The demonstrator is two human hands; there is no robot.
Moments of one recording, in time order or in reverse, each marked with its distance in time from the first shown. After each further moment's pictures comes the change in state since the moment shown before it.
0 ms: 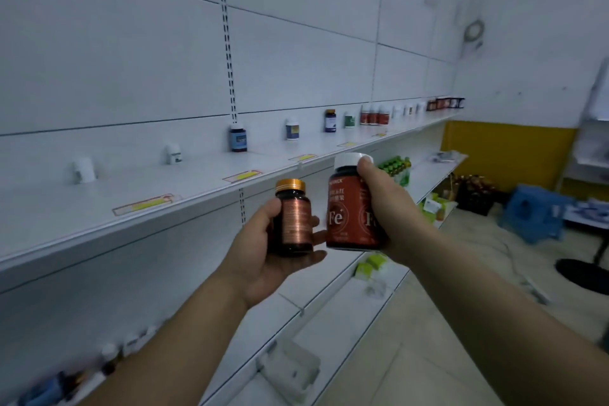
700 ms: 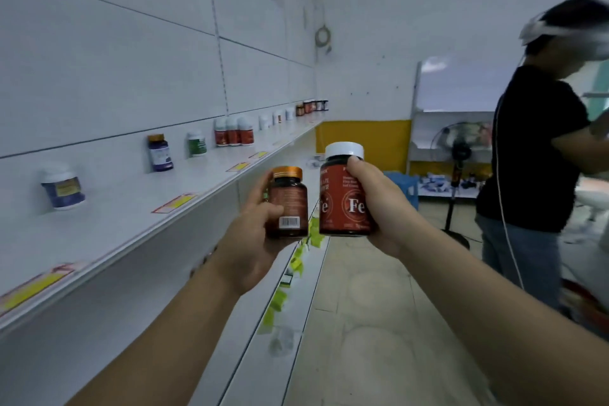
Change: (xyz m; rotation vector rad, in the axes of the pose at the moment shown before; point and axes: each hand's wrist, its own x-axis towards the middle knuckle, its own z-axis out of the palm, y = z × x) left_hand 0.433 -0.089 0.139 0.153 -0.458 0.044; right_hand 0.272 -0.042 -0.278 0.097 0.385 -0.223
